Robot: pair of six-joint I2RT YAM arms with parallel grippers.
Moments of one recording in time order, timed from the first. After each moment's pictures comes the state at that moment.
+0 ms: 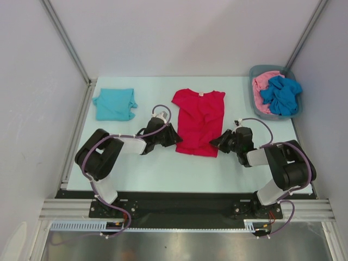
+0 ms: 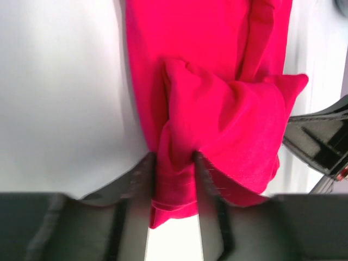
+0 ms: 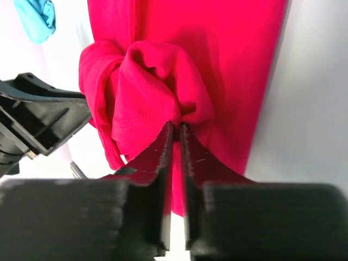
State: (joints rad) left arm -0.57 1.77 0.77 0.36 0.22 -0.82; right arm 0.25 1.58 0.41 0.64 -0.36 0.90
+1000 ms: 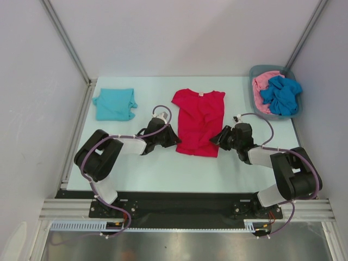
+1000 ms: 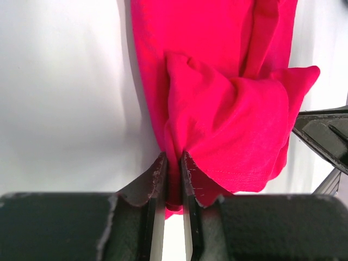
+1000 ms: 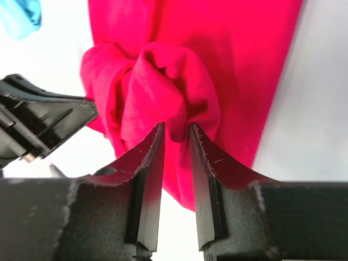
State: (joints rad) left arm -0.59 1.75 0.77 0.33 0.20 -0.81; right arm 0.28 1.48 0.47 0.44 -0.30 0.82
